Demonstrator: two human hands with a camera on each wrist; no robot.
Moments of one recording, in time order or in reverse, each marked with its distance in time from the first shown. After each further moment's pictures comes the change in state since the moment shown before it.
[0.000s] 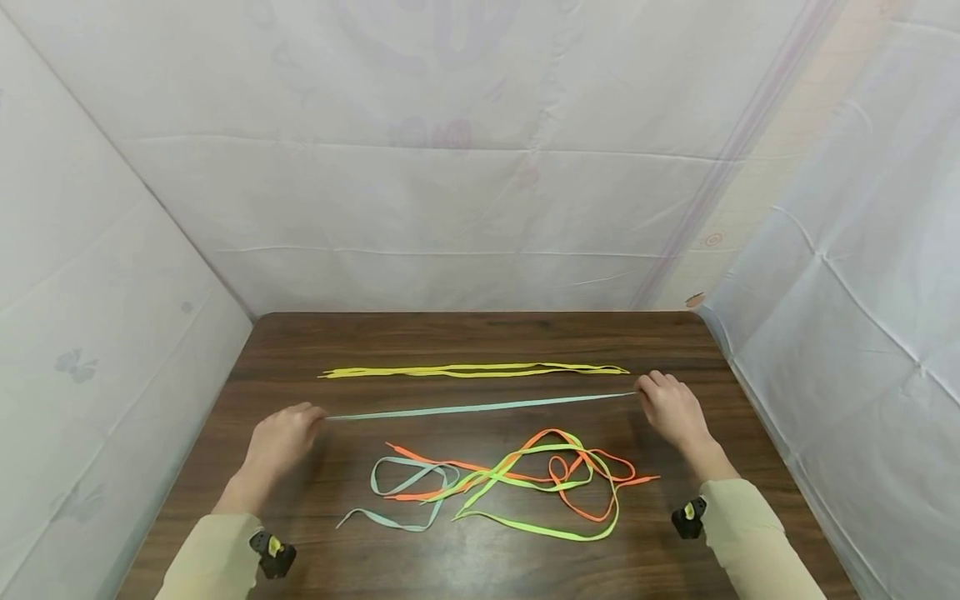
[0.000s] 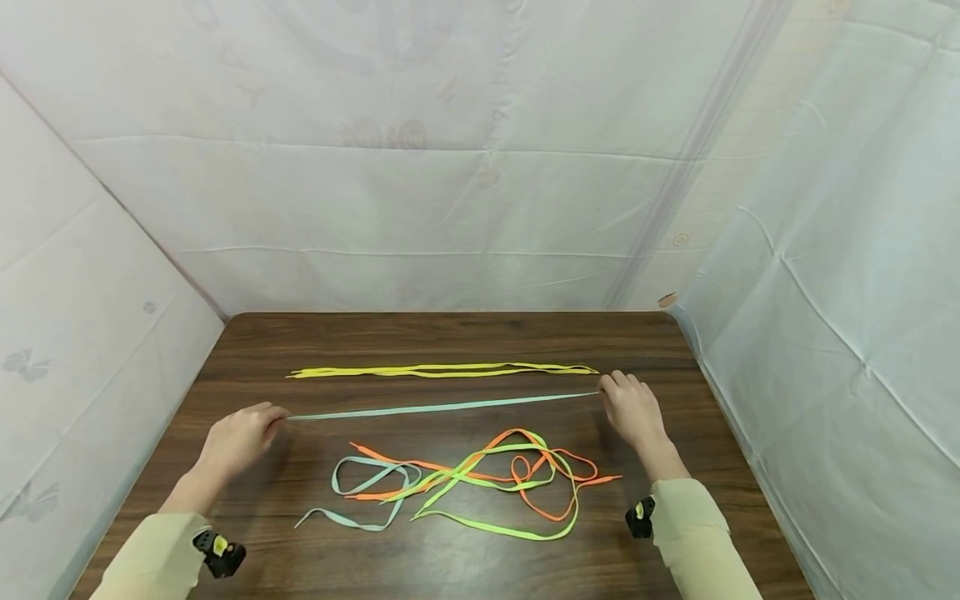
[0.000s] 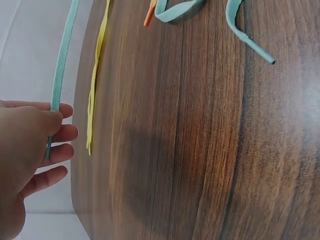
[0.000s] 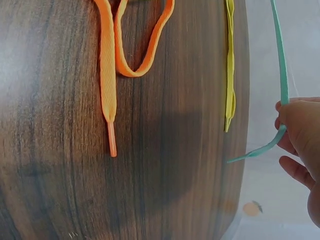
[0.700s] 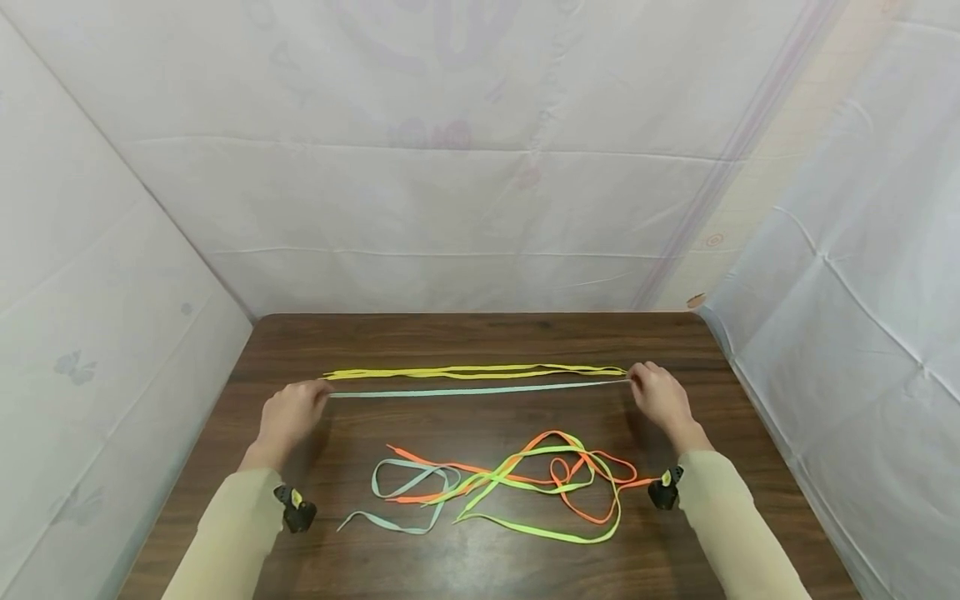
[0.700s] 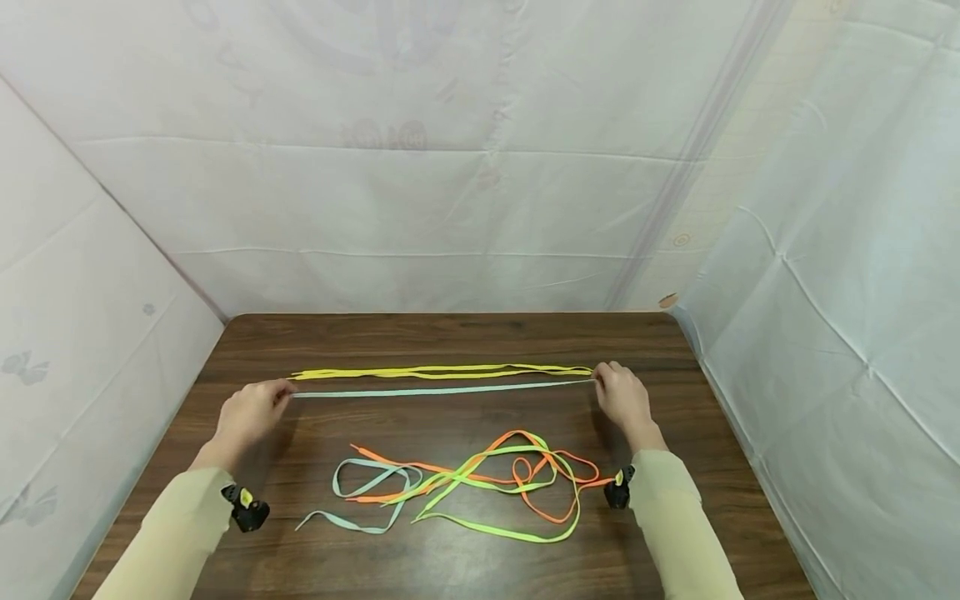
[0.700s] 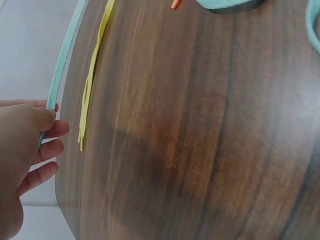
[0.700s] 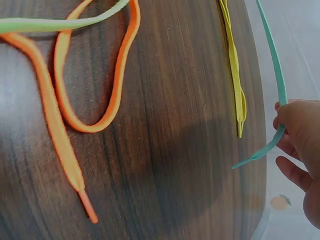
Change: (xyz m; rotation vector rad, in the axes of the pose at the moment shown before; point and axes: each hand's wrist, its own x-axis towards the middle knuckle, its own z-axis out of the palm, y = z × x) left_hand 0.036 -0.016 0.014 -0.108 -0.013 -0.130; right_hand 0.018 0.004 0.017 0.147 -0.175 0.270
